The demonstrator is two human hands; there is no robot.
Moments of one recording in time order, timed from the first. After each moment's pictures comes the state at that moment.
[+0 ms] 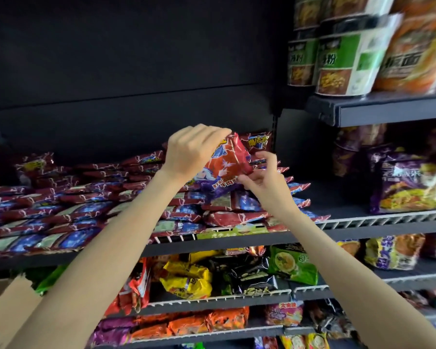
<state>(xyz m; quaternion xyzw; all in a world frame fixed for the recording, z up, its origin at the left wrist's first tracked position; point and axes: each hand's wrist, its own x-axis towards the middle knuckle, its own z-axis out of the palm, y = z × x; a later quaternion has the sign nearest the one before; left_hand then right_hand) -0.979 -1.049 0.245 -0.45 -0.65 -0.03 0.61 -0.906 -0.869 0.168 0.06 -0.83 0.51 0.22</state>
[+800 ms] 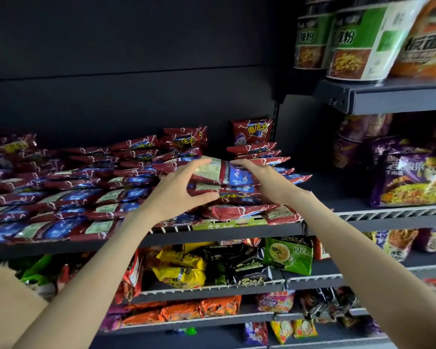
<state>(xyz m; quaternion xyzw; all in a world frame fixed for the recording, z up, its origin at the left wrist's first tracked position) -0.936 -1.089 0.177 -0.30 -0.91 -0.29 0.05 -0.950 -0.839 0.148 0.22 -0.94 0.25 0.08</state>
